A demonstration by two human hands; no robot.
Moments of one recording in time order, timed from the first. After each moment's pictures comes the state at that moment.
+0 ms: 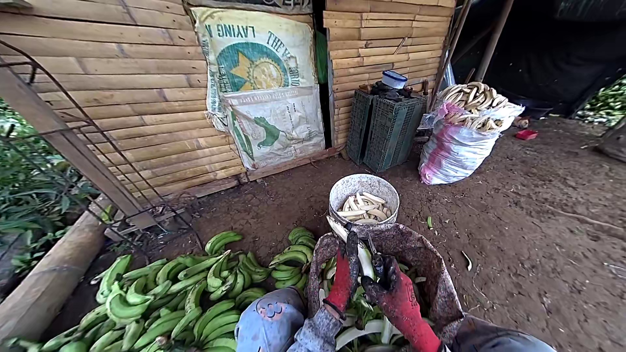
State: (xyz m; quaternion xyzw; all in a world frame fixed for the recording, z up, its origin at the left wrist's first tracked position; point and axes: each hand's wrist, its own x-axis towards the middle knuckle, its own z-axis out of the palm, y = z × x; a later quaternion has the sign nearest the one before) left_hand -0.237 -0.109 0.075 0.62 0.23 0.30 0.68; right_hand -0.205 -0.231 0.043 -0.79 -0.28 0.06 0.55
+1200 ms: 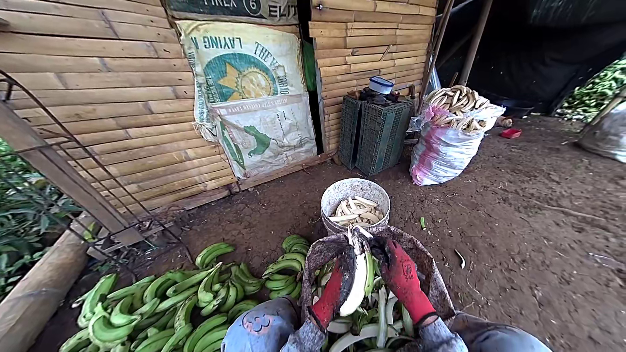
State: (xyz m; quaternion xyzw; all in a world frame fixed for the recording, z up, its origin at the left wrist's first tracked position) left_hand -0.248 -0.095 0.048 0.79 0.14 0.15 0.57; right_hand -0.144 -0.229 0.060 -0.91 -0.28 0.00 0.32
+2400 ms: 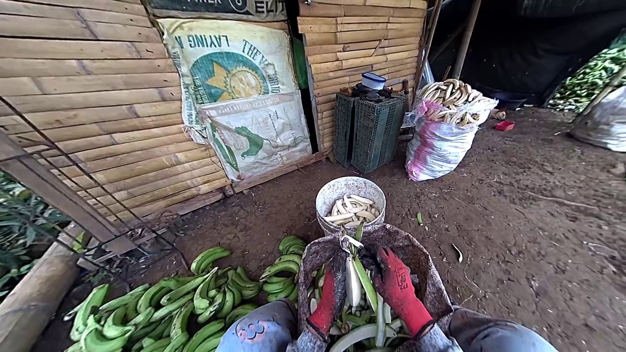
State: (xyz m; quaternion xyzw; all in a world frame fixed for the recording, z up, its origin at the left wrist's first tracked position) left_hand -0.260 -0.120 0.060 0.77 0.24 0.22 0.55; right_hand -0.160 -0.236 0.043 -0.86 -0.35 -0.03 0.37
